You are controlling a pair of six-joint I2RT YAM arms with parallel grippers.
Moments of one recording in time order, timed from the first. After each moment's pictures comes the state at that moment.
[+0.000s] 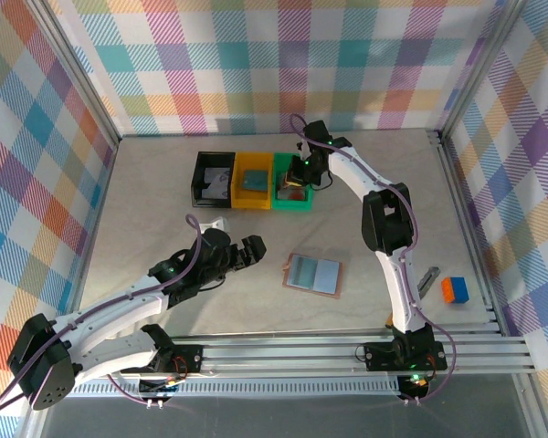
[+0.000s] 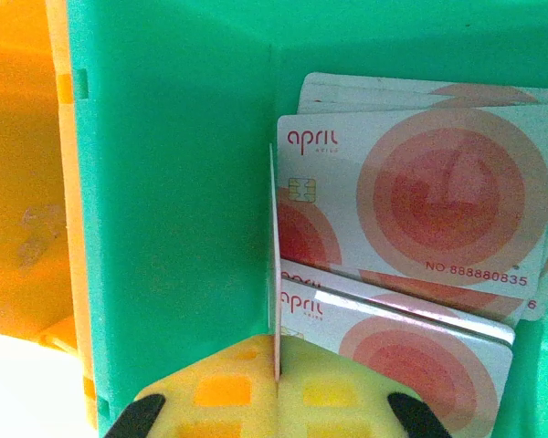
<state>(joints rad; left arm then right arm) -0.78 1.01 0.61 -0.25 -0.12 -0.98 0.40 2.40 2.14 -0.81 -0.41 0.51</state>
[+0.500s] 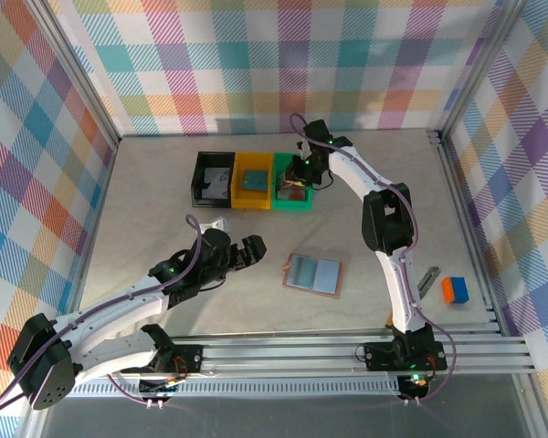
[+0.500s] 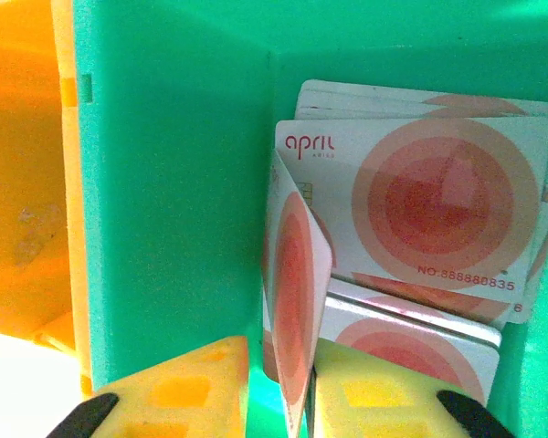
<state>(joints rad) -0.78 1.01 0.60 -0.24 -0.12 -0.99 0.39 2.40 2.15 -0.82 -0.40 0.49</state>
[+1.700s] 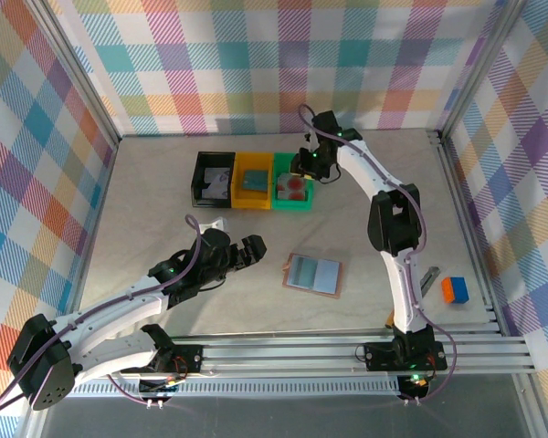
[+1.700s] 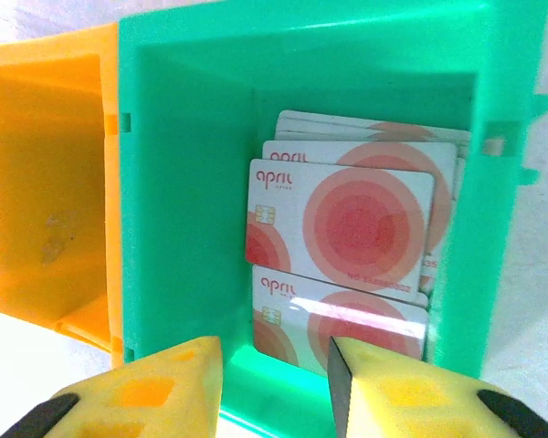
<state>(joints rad) -0.78 1.01 0.60 -0.24 -0.11 -0.99 0.36 2.34 2.17 -0.90 -0.36 0.46</state>
